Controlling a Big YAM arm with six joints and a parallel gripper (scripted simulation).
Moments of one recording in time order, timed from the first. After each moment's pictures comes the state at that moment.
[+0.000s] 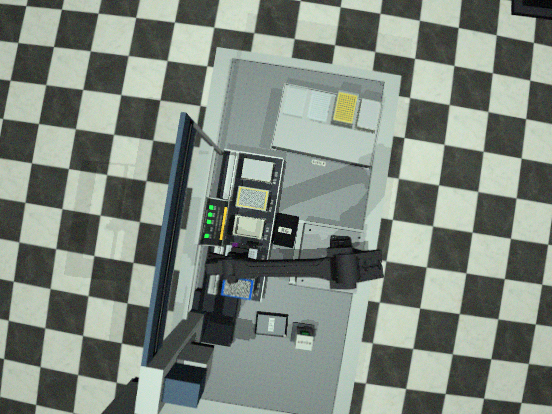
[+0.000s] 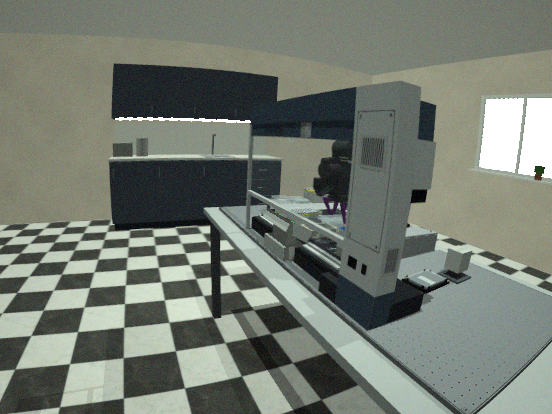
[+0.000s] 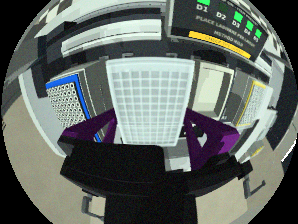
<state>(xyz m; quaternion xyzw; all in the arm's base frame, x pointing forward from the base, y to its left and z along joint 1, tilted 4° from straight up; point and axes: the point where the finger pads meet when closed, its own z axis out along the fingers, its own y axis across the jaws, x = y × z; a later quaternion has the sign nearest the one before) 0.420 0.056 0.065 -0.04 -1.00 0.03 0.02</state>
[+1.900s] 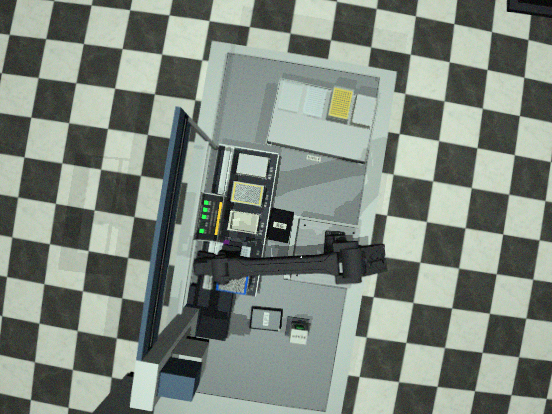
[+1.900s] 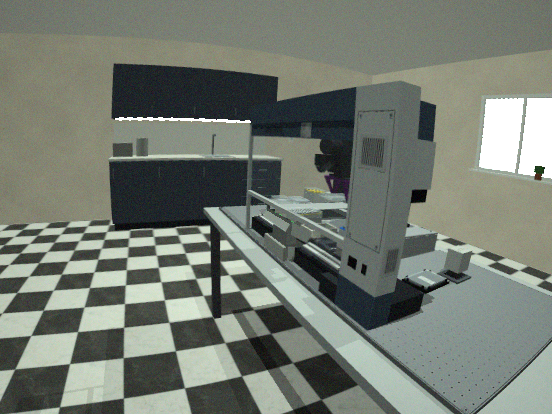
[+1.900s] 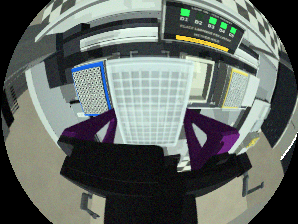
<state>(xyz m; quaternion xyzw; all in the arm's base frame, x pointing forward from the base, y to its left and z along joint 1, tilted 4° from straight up) 0.424 0.060 0.146 -0.04 -1.00 0.03 0.02</state>
